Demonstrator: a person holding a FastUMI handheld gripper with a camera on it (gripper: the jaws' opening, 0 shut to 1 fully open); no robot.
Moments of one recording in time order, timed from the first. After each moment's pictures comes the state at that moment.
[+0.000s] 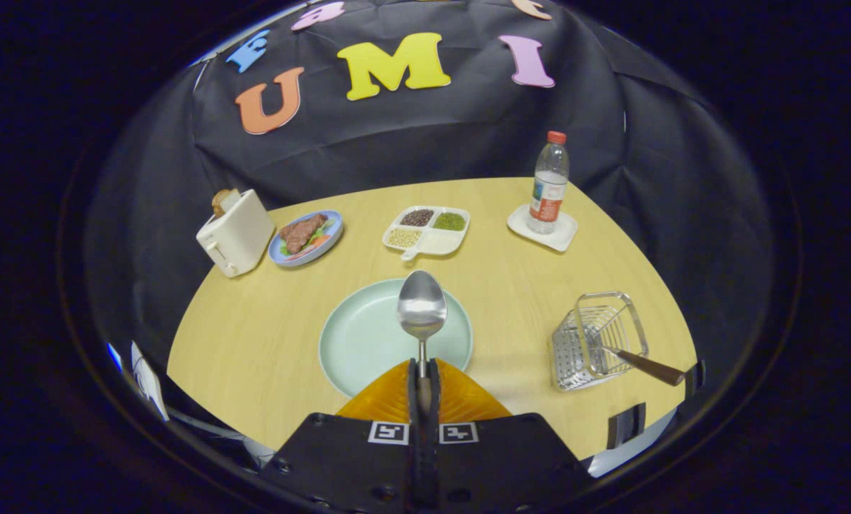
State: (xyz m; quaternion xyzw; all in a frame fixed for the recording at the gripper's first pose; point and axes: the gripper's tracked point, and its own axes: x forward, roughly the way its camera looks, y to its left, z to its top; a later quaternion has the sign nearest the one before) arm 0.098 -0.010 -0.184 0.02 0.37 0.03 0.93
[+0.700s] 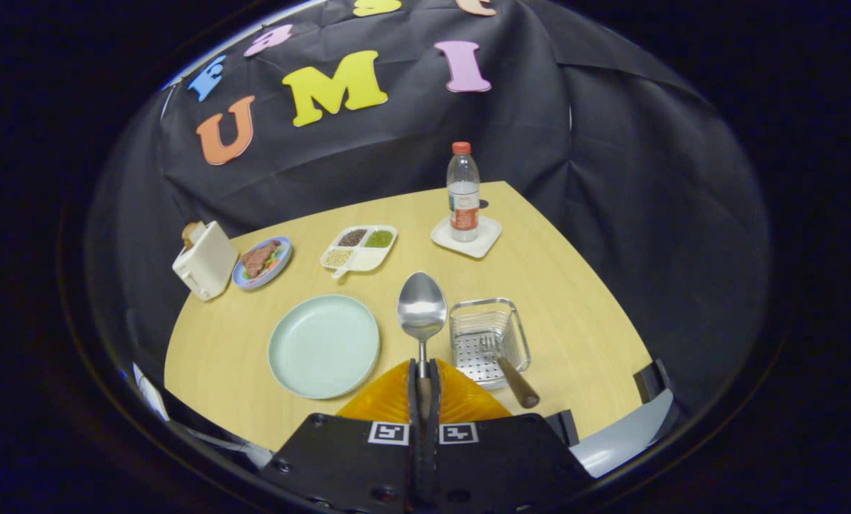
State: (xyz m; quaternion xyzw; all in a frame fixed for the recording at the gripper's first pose) arm 0.079 -0.122 -0.162 0.05 0.37 -0.03 0.93
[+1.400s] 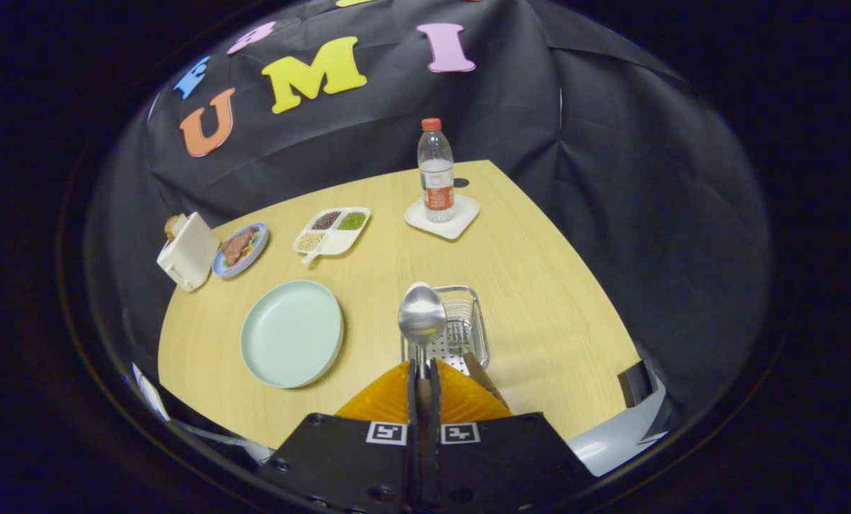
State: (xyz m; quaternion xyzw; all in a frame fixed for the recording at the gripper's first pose) arm 0.082 -0.153 -0.181 0.05 0.40 -0.04 0.92
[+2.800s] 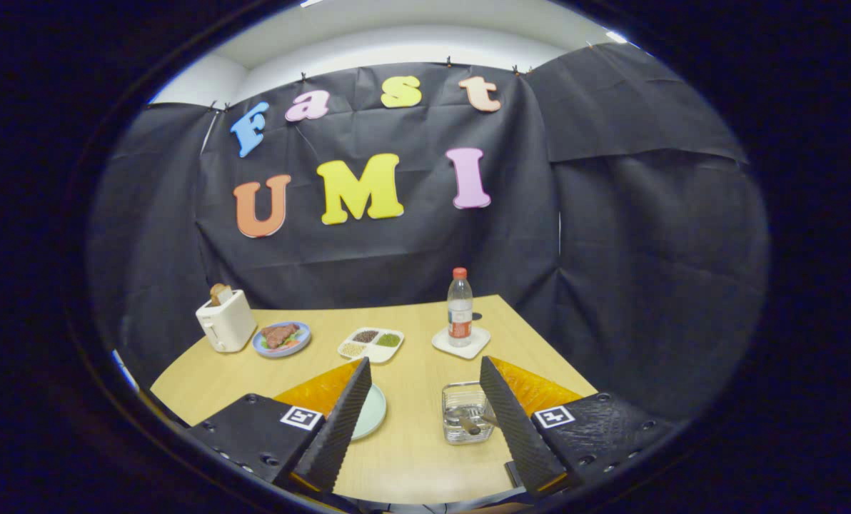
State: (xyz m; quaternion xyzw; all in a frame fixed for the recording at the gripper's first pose) arm 0.027 -0.095 -0.049 0.00 0.07 -0.01 1.00
